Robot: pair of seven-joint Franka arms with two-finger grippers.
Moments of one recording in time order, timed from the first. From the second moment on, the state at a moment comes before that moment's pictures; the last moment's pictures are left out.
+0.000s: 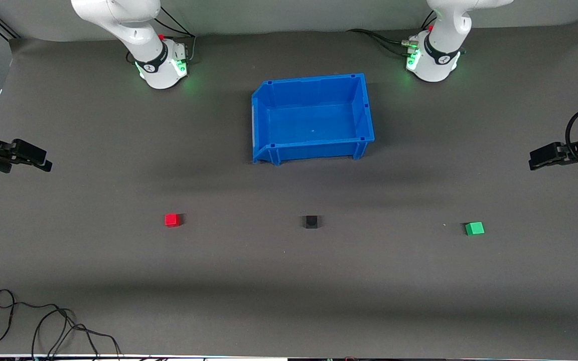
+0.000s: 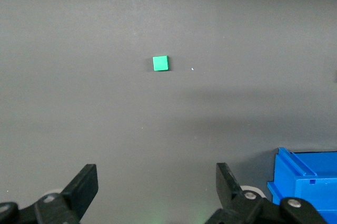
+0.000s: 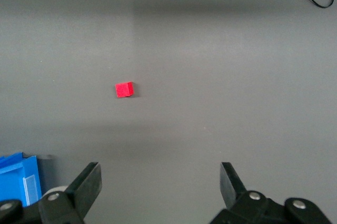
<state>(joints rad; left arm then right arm) 0.04 0.22 -0.06 -1.33 0.06 1.45 -0.03 -0.02 0.07 -0.06 -1.56 0.03 1.63 -0.05</state>
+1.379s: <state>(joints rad) 0.05 0.23 -0.06 -1.37 0.05 1.47 -0.04 -0.02 0.07 -0.06 -1.56 0.03 1.65 0.00</state>
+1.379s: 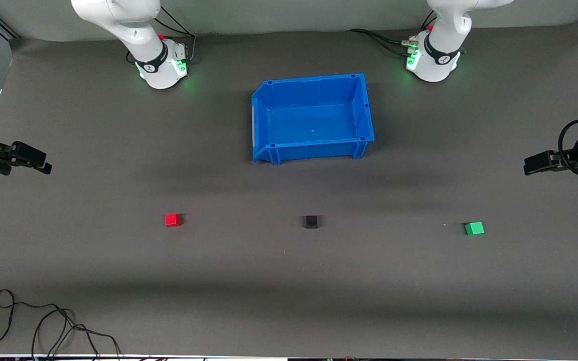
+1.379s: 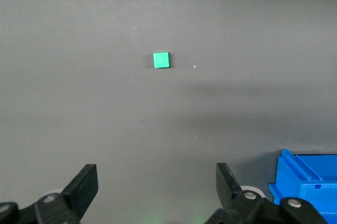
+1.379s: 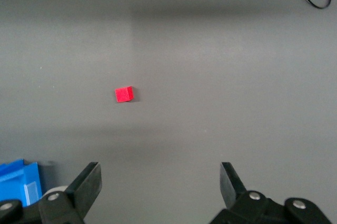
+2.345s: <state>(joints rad) 0.09 0.27 -0.05 -1.49 0.05 1.55 -0.80 -0.01 0.09 -0.05 -1.56 0.22 1.59 1.20</state>
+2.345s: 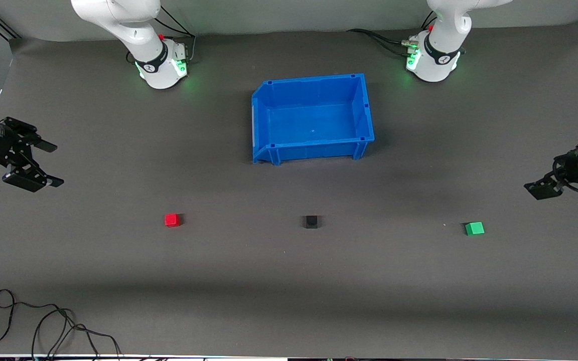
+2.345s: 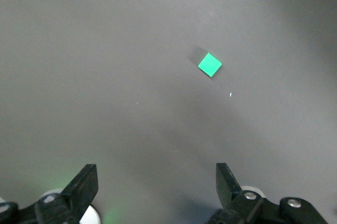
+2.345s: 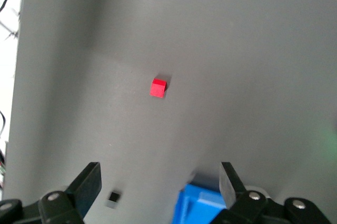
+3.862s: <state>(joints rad) 0.10 0.42 -0.05 -1.82 0.03 2.23 -1.63 -0.03 0.31 -0.13 -1.84 0.67 1.86 0.99</state>
